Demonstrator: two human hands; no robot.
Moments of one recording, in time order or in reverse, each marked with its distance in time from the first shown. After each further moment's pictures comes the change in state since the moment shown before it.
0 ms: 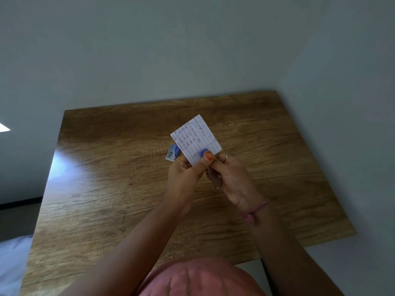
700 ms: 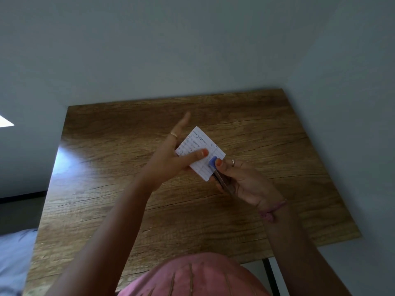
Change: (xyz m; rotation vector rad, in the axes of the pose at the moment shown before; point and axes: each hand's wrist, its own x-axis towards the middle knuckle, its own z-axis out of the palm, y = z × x) left_hand 0.030 0.045 -0.043 0.505 -0.233 0.021; right_hand 0.010 0.002 -0.037 0.094 -0.265 0.210
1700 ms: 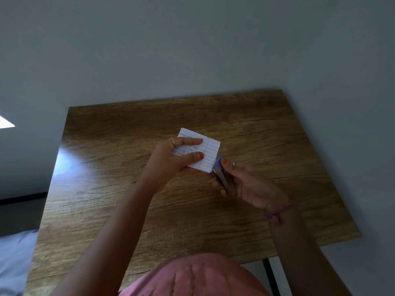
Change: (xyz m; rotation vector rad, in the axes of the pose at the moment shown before) left_hand -0.001 -0.003 0.002 -0.136 0.092 -0.112; right_hand -0.004 0.004 -0.012 -0.026 -0.065 0.028
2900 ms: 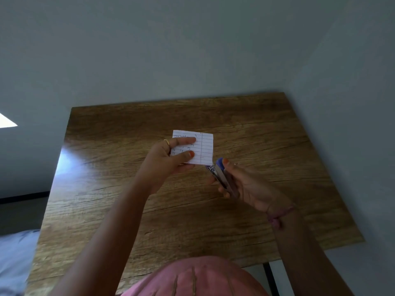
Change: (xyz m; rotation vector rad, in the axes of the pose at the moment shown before) left_hand 0.001 -0.004 -0.016 -0.152 -0.011 -0.033; right_hand 0.007 0.001 0.000 -0.097 -0.013 -0.038
